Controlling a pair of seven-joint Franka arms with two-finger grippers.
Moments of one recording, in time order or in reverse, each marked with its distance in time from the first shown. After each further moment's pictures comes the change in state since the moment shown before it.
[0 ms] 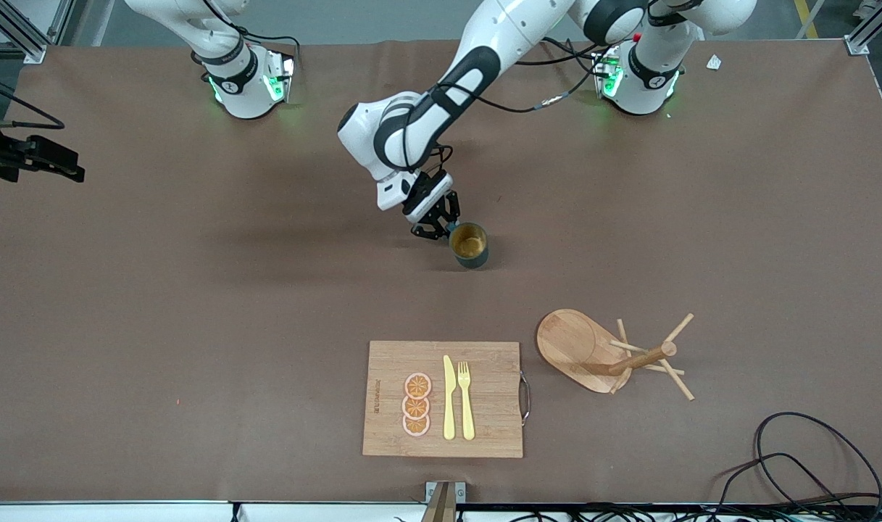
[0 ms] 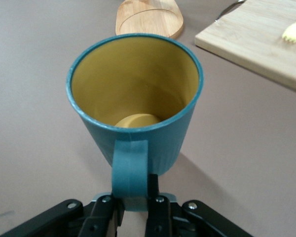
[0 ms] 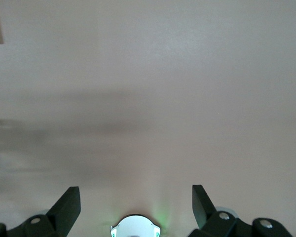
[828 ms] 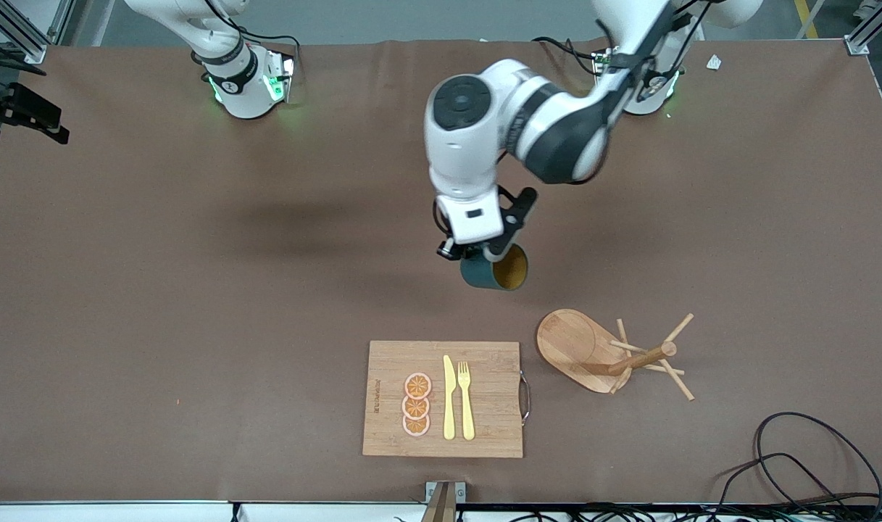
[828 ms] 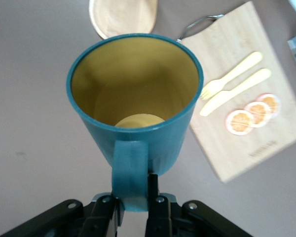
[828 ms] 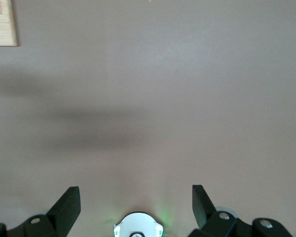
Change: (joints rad) left arm 0.375 -0.376 -0.001 0.014 -0.644 0.189 0.357; right arm 0.004 -0.126 -0.005 -0.060 0.024 -0.009 0.001
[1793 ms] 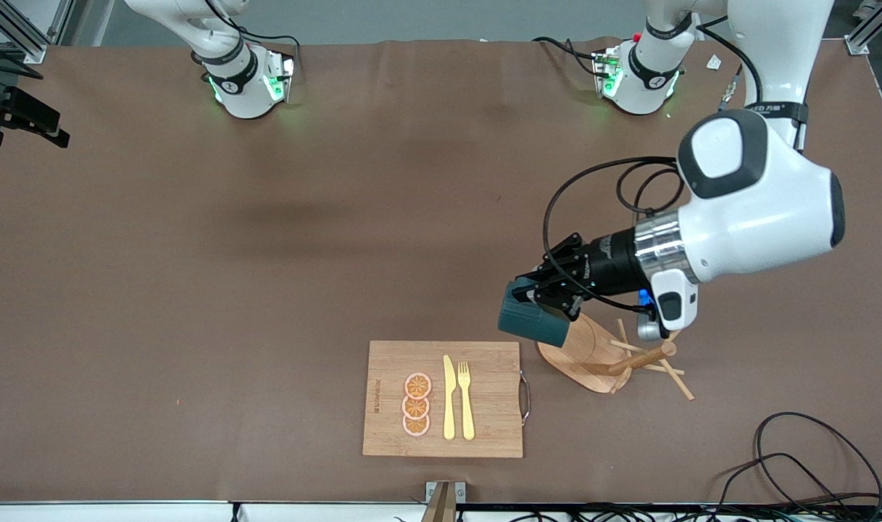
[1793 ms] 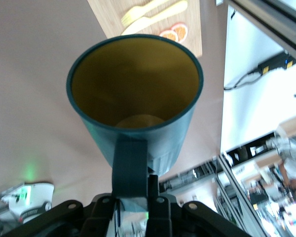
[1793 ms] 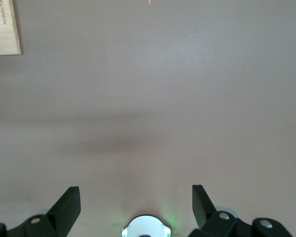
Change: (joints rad) left arm 0.390 -0.069 0.001 -0.066 -0.927 0.074 0.603; right arm 0.000 0.000 -0.016 -0.002 0.014 0.017 0.026
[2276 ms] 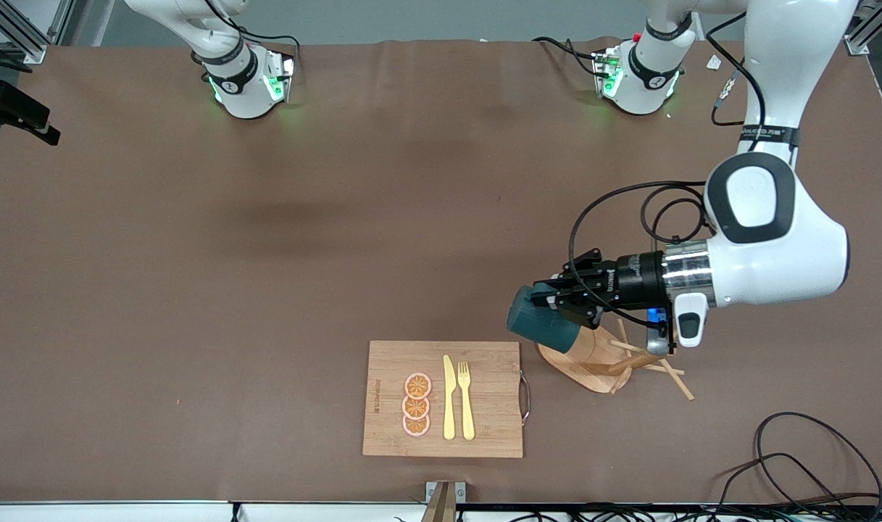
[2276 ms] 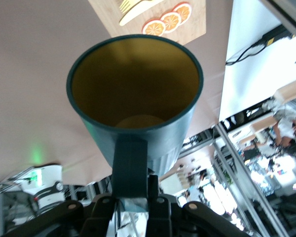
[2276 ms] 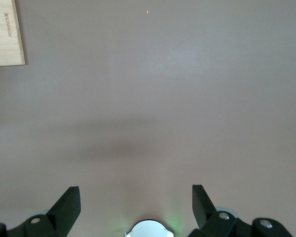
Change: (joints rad) left arm 0.106 0.009 0.000 -0.130 -0.203 -0.088 0.302; right arm 0.000 0.000 -0.002 0.029 0.003 0.000 0.020
